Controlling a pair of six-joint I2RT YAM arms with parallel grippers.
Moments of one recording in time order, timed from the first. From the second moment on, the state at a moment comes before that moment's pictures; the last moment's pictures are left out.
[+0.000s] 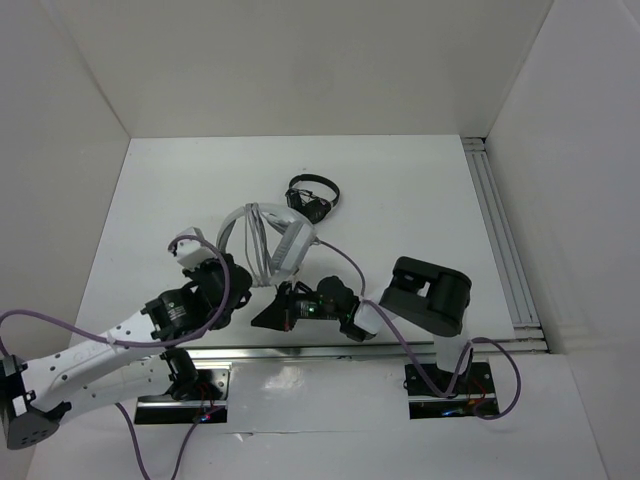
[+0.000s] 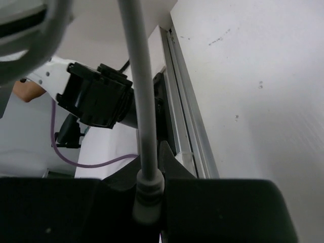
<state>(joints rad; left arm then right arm) -0.95 0.78 0.68 -0.56 -1.07 -1.05 1.10 1.90 0.60 1.29 -0.36 0.91</state>
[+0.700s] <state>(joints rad) -0.62 1.02 0.38 -0.41 -0.91 -1.25 1.03 2.17 0.74 1.26 -0.41 1.04</state>
